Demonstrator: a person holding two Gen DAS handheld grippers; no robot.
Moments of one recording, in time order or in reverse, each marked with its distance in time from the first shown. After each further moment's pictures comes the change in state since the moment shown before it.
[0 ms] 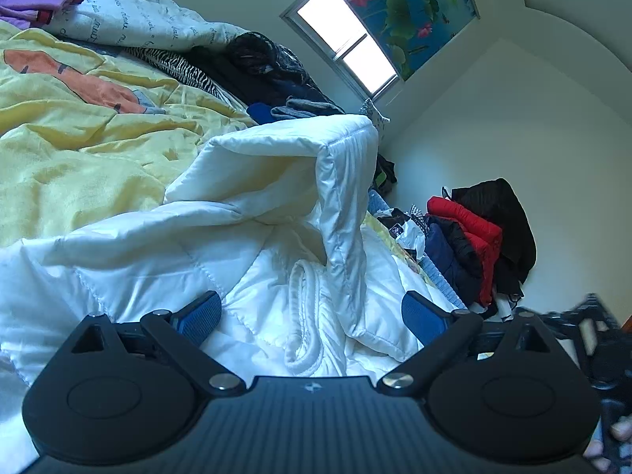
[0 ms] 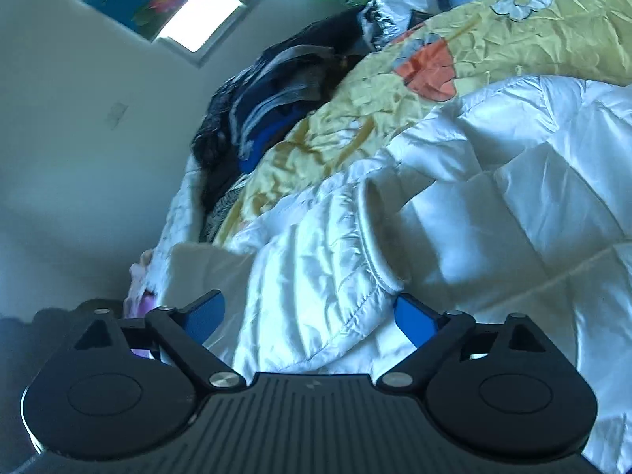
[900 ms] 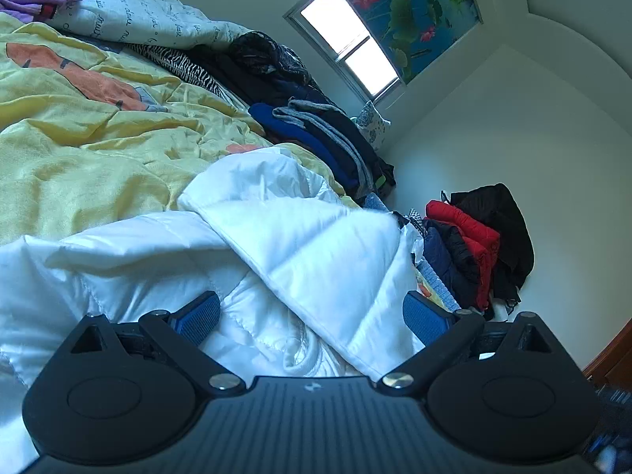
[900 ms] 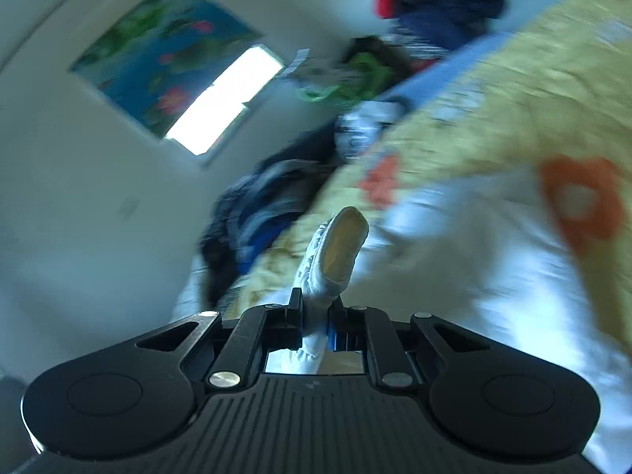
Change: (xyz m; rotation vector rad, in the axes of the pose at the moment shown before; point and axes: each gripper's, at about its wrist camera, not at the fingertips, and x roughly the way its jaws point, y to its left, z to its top) left arm 0.001 0.003 0.002 -0.018 -0.002 -0.007; right arm -0.104 -0.063 -0.016 0.057 -0.334 0.025
